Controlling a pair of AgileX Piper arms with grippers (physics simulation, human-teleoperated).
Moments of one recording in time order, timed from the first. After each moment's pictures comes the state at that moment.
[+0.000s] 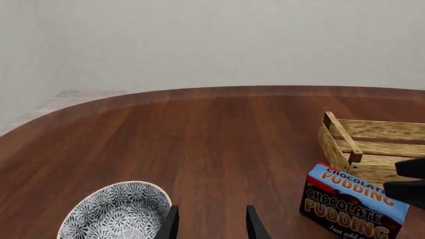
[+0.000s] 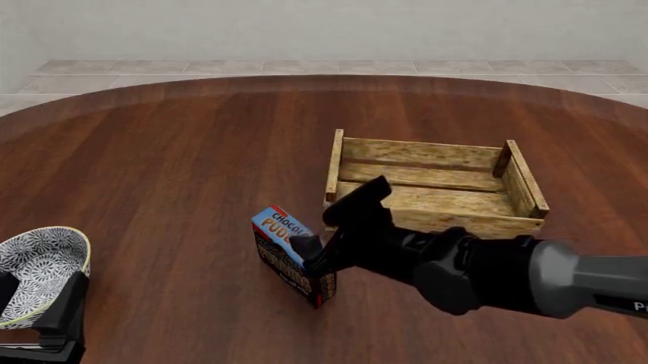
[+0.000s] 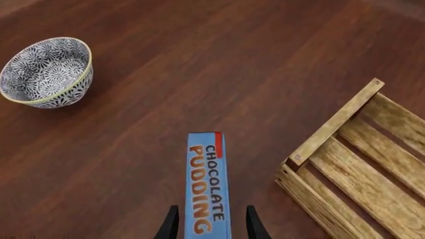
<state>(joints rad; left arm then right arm) 0.01 0.01 0.00 0.04 0.01 0.79 1.58 -0.78 -0.22 0.06</state>
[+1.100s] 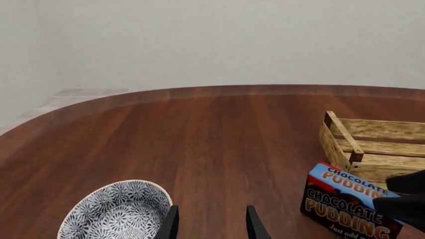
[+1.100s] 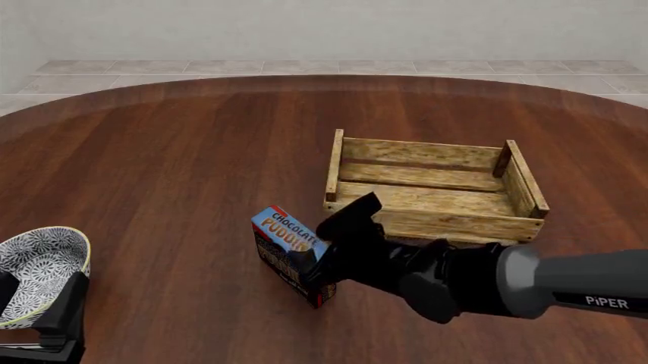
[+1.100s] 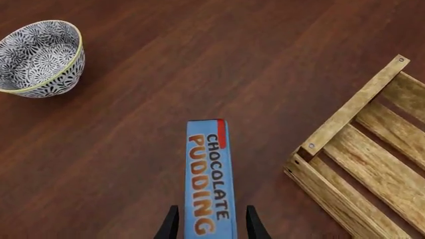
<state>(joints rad) 0.01 0.01 0.00 0.04 0.01 0.80 1.67 -0.77 -0.27 0.09</state>
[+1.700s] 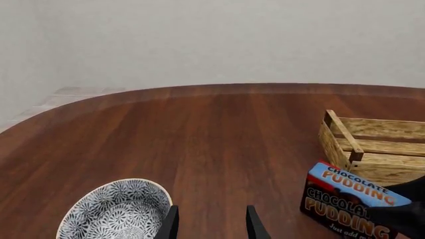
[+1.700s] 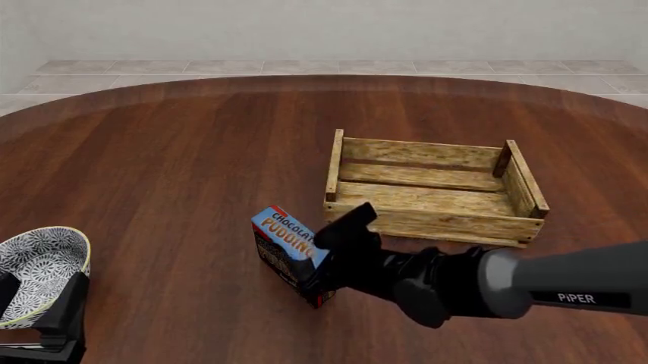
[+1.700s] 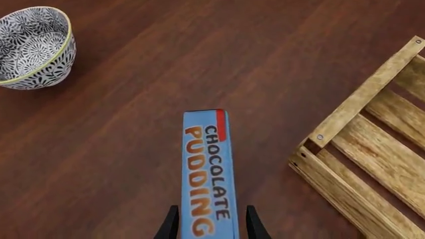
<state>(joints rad) 0.01 0.02 0.00 0.04 0.00 0.81 1.73 -0.76 -0.30 0.11</state>
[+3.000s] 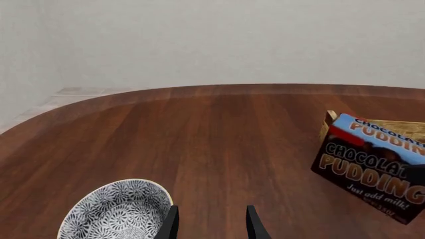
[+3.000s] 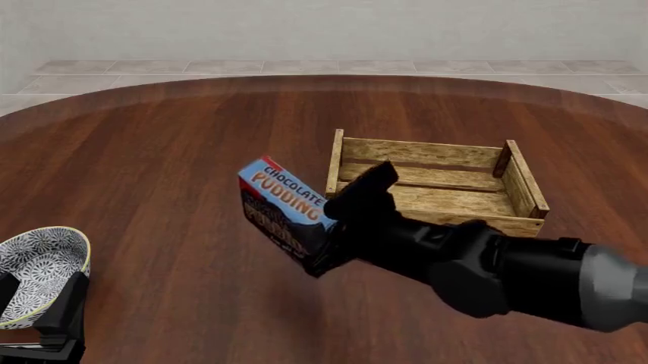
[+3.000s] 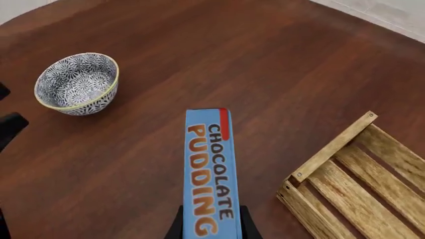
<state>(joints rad) 0.02 0.02 0.00 0.04 0.00 0.83 1.47 -0.79 -0.17 0.02</state>
